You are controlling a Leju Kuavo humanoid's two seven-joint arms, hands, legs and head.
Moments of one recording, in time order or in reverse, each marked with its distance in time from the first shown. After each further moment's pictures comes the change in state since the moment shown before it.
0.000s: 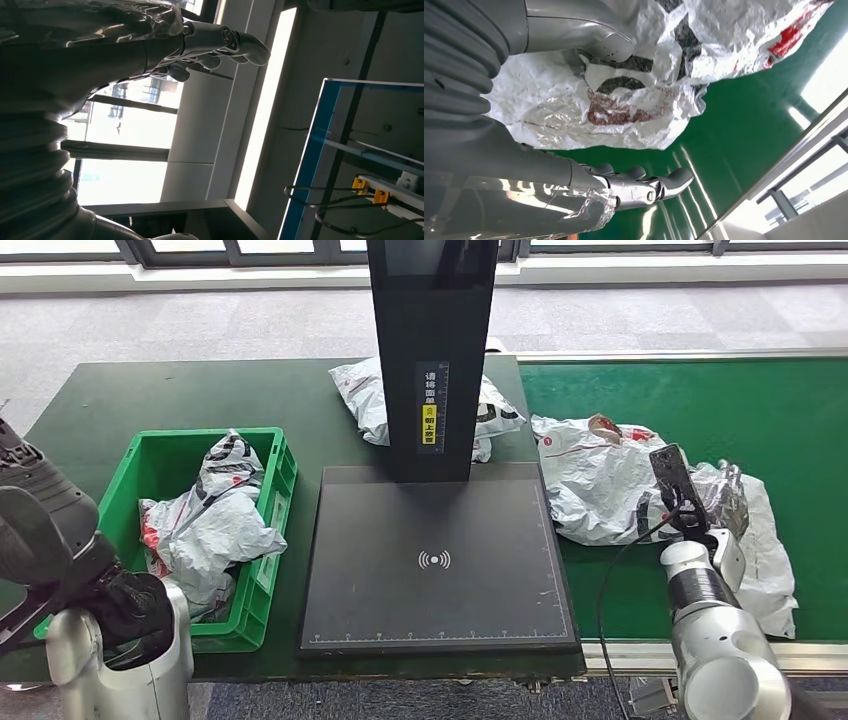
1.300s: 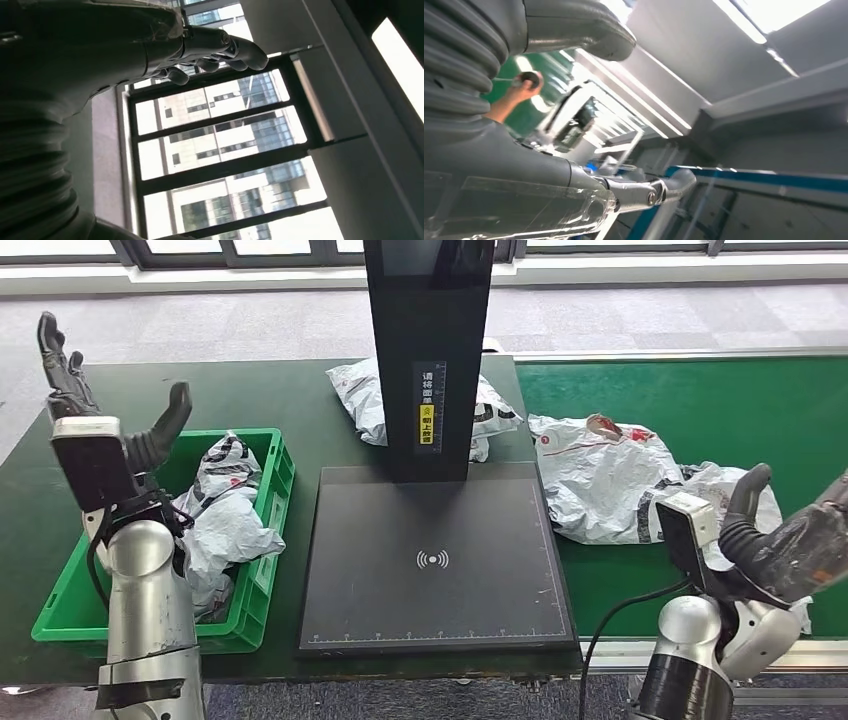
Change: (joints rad) left arm -0.258 0.043 0.126 0.457 -0.646 0.375 0.233; right arm 0.479 0.376 0.134 -1.205 -0.067 -0.275 -0.360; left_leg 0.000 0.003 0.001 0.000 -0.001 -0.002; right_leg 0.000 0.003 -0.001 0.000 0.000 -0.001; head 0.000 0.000
